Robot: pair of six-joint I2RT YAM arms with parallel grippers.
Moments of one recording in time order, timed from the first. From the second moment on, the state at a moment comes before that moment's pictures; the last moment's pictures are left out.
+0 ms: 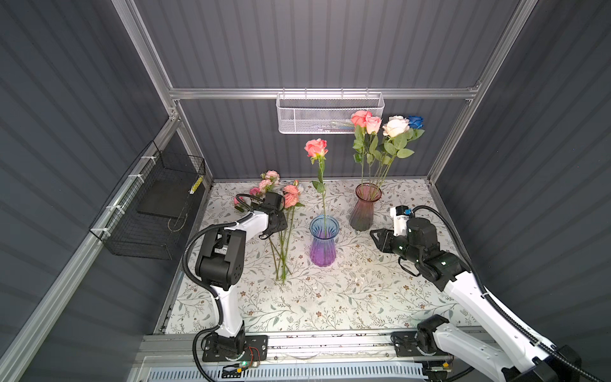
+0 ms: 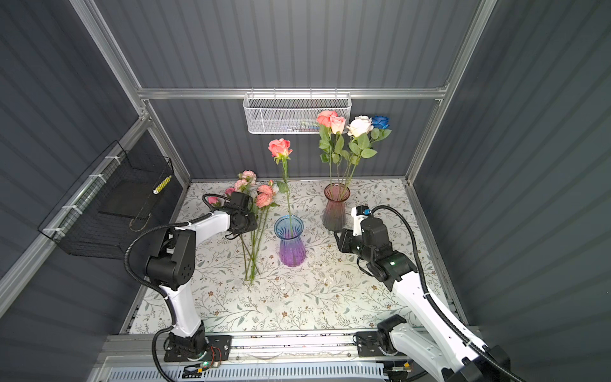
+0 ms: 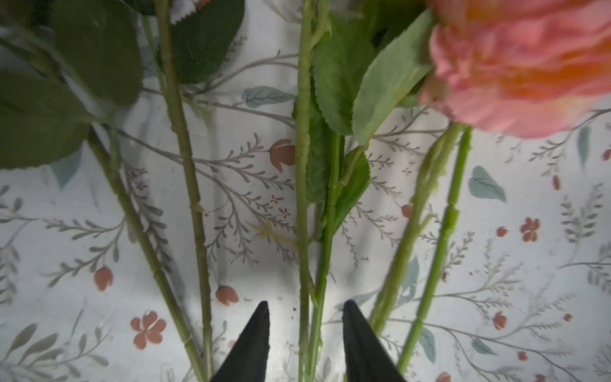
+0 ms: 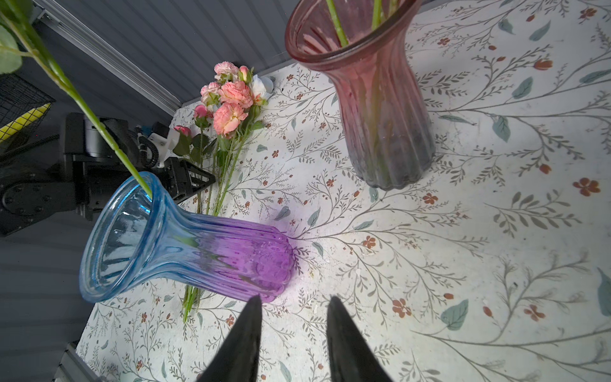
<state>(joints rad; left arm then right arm) -0.30 1.97 1.32 -0.44 -0.05 -0.51 0.41 0.94 0.76 -0.35 -0.13 0.51</state>
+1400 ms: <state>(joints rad) -0.29 1.39 1.18 -0.43 0.01 -0.45 0.41 0.87 0.75 -0.35 -0.16 0.55</state>
